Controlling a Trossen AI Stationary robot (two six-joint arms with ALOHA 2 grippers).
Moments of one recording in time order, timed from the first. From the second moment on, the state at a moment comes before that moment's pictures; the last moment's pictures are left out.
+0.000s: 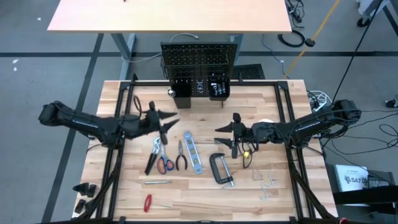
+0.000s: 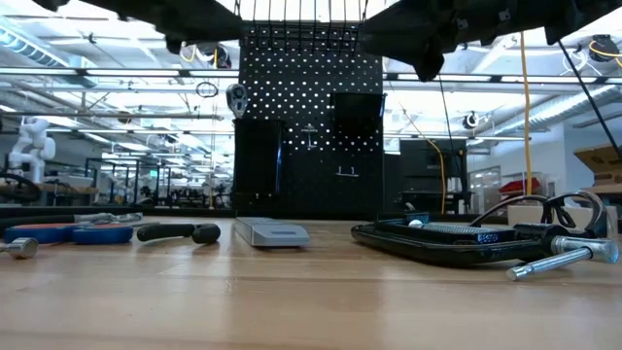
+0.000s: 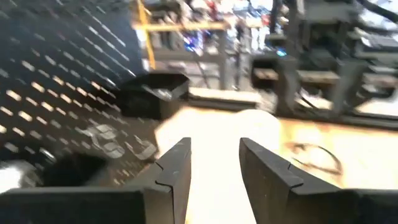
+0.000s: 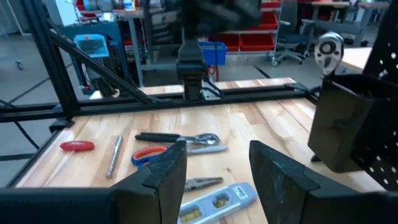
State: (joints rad) left arm -0.16 0.93 0.55 0.27 -0.50 0.01; right arm 0.18 1.27 0.60 0.56 0.28 0.11
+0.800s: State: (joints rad) left arm -0.31 1.17 0.55 -0.30 -0.29 -0.72; right arm 0.18 1.68 0.76 0.84 0.07 0.10
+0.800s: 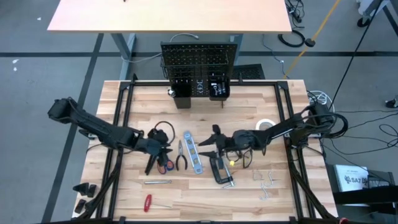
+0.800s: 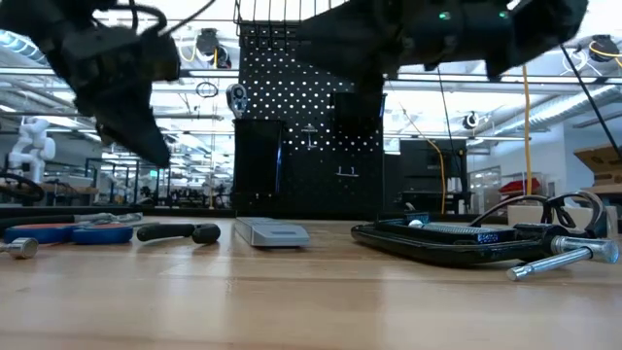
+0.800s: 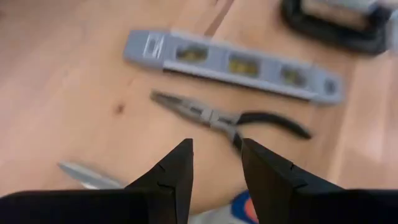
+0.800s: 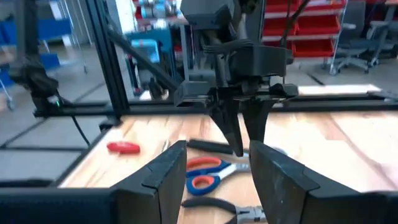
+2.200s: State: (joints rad) left arm -0.30 1.36 0.55 -0.47 -0.23 -1.09; right arm 0.18 1.79 0.97 0.47 0.08 0.08
